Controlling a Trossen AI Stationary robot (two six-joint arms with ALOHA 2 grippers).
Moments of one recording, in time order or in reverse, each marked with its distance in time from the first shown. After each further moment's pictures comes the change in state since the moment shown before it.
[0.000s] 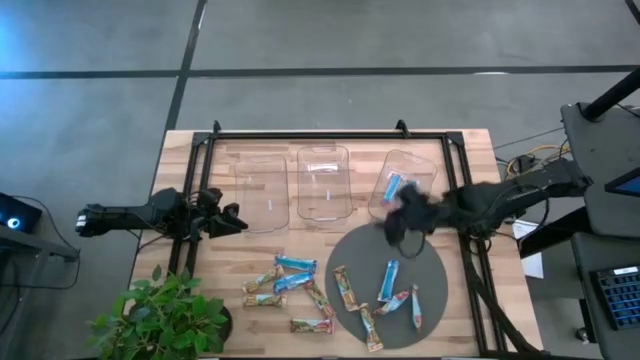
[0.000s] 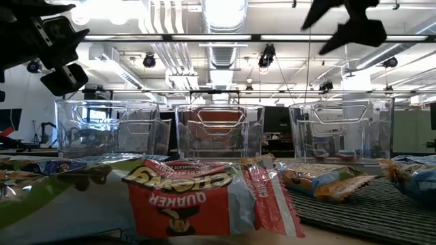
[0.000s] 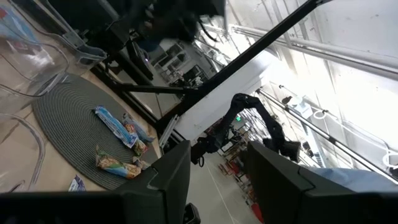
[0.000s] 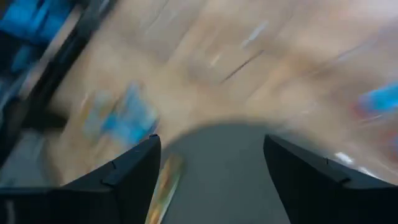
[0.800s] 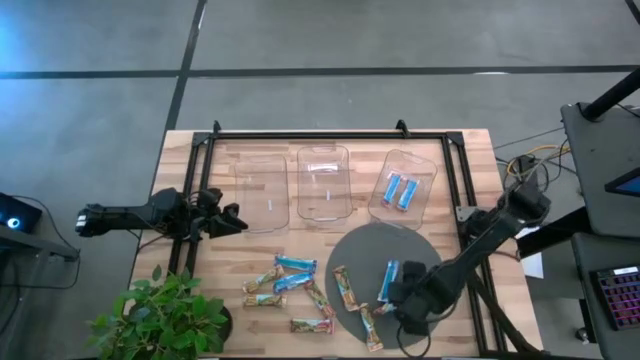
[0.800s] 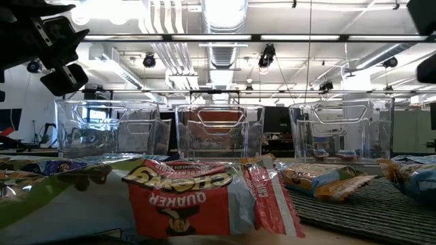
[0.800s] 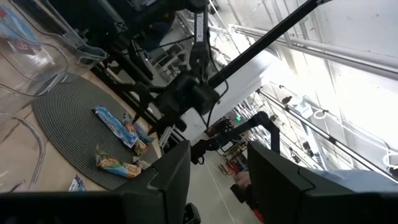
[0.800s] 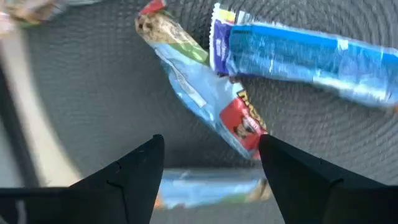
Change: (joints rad) left arm 0.000 0.000 0.000 0.000 0.000 0.000; right arm 0.473 0.543 0.050 -0.041 -0.337 -0.255
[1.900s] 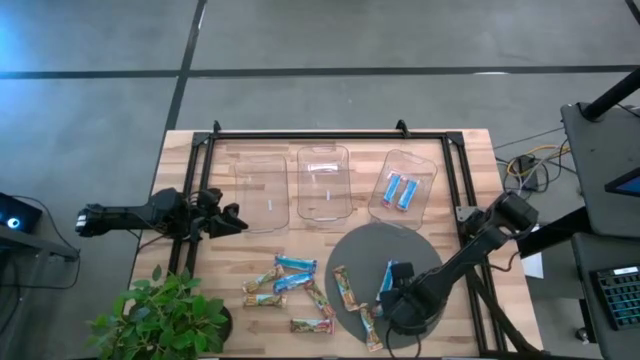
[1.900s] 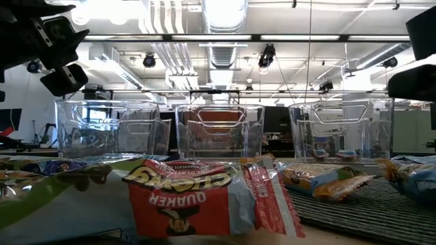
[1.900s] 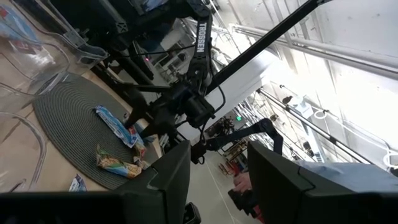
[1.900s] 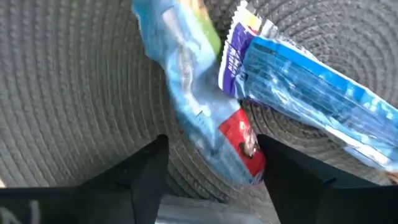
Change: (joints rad) left arm 0.000 0.000 0.000 -0.003 0.000 0.000; right arm -0.023 0.131 0.058 -0.023 0.020 -0.261
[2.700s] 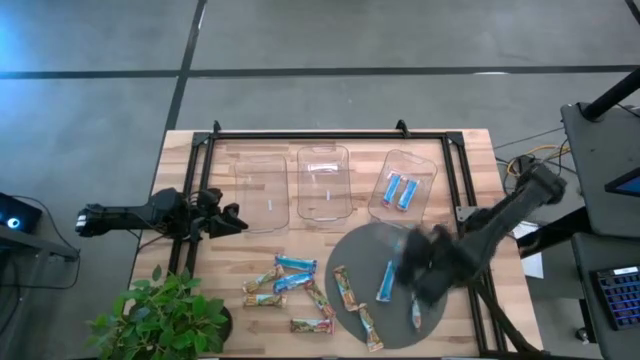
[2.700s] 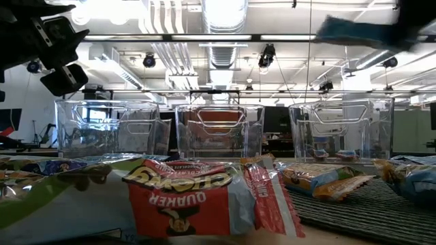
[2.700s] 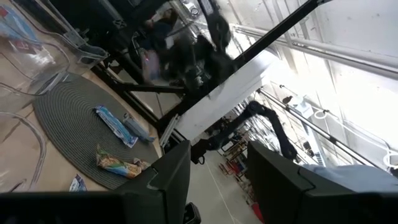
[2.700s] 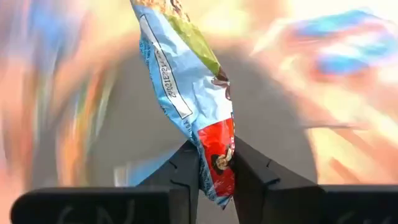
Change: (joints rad) left arm 0.000 0.000 0.000 -0.001 0.000 0.000; right arm -0.044 -0.378 0.106 -0.488 0.506 0.993
